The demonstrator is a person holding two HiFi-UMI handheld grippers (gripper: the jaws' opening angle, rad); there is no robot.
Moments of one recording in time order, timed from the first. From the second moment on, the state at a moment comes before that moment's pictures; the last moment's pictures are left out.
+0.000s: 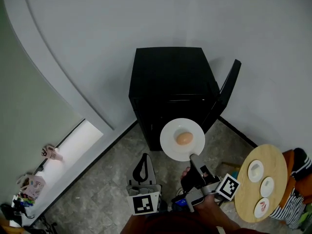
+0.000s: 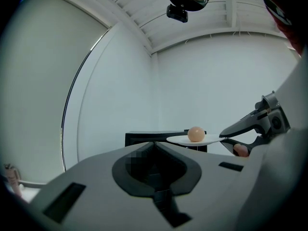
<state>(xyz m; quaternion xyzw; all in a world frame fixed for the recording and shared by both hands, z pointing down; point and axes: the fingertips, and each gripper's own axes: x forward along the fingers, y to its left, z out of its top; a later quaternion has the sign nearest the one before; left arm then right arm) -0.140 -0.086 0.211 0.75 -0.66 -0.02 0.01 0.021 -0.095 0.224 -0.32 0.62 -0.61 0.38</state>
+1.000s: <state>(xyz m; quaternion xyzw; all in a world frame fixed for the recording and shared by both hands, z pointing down) -0.128 -0.088 0.209 0.76 -0.65 -0.02 0.01 0.026 -0.088 0.222 -0.32 0.62 -0.60 0.38</state>
